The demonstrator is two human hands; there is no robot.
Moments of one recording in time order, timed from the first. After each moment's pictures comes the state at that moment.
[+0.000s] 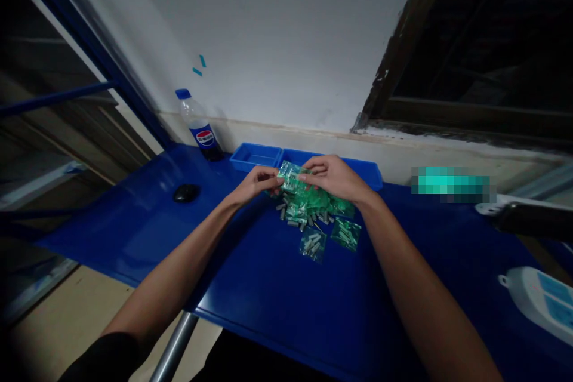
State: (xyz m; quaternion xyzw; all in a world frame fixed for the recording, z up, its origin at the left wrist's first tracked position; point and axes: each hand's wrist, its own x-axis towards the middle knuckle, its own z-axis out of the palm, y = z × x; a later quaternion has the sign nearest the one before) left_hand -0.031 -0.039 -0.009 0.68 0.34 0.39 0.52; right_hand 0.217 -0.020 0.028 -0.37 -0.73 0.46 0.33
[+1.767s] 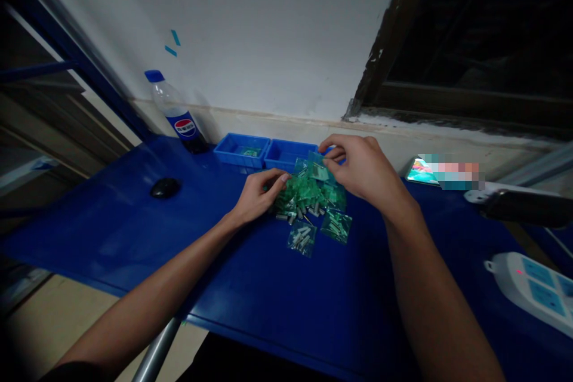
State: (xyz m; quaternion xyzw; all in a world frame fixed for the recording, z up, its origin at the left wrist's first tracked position) left_hand 0.016 -0.069 -0.031 0.74 0.44 0.43 0.26; right_hand 0.257 -0.054 0.071 -0.51 -0.79 0.15 0.29
